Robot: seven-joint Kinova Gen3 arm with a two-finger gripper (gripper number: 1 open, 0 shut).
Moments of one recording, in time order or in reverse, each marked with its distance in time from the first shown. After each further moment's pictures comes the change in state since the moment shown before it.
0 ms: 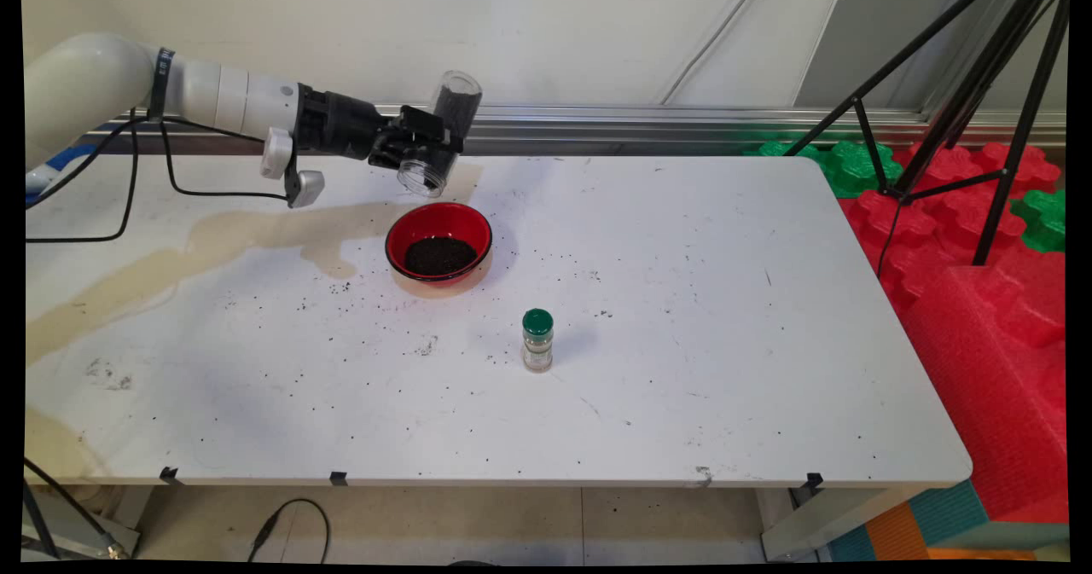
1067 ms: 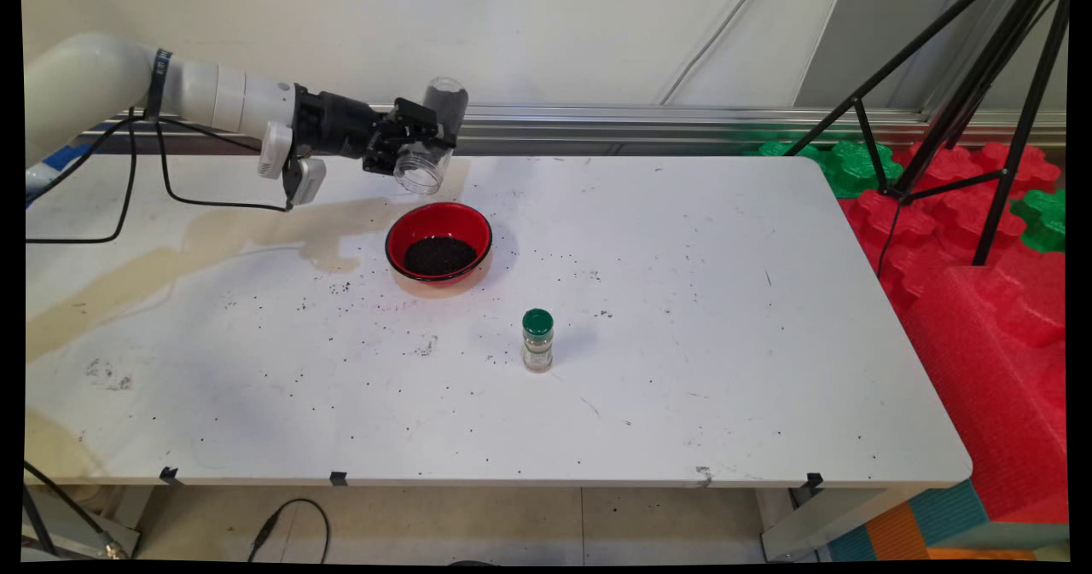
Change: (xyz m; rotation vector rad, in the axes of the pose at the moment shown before) arm -0.005 0.010 -0.002 -0.025 -0.012 -0.187
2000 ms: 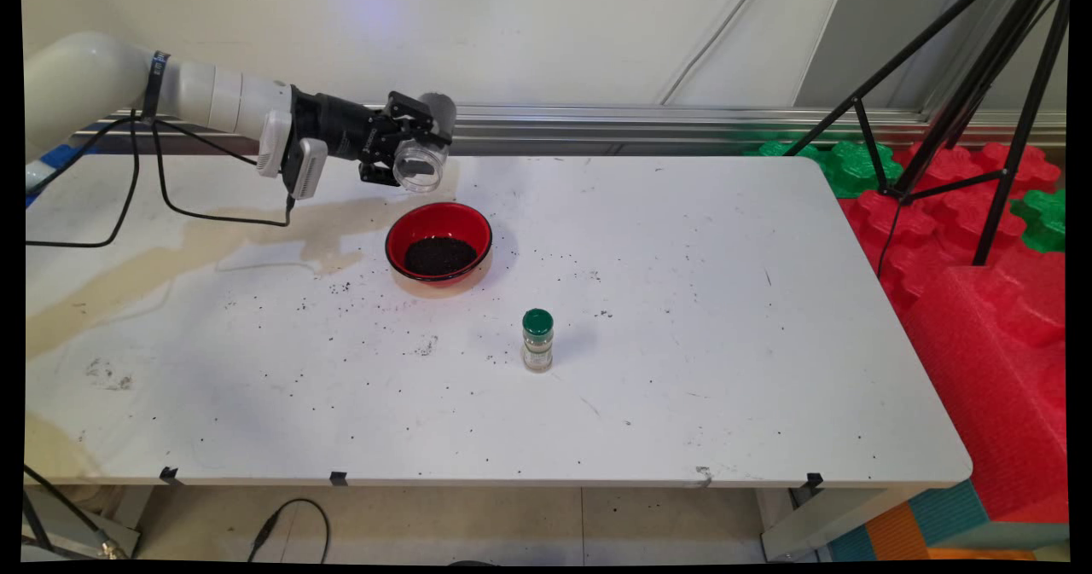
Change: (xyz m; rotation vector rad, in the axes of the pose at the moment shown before) arm -0.002 0.006 -0.003 -0.008 0.006 -0.279
